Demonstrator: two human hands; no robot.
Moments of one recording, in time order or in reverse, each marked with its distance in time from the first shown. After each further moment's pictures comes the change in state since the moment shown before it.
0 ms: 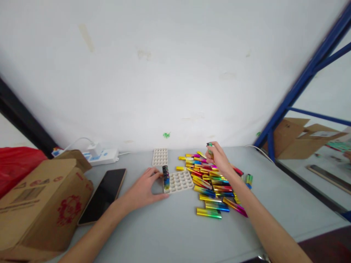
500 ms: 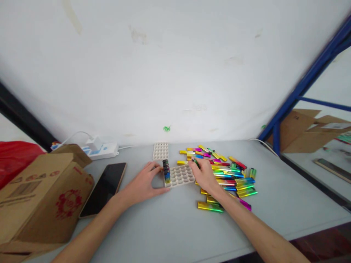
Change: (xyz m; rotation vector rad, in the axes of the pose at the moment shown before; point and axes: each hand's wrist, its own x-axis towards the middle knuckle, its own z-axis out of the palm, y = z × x) left_hand 0.000 0.002 -0.001 -0.009 -0.001 0.012; right_hand -0.060 0.007 0.069 -0.345 -0.047 -0.254
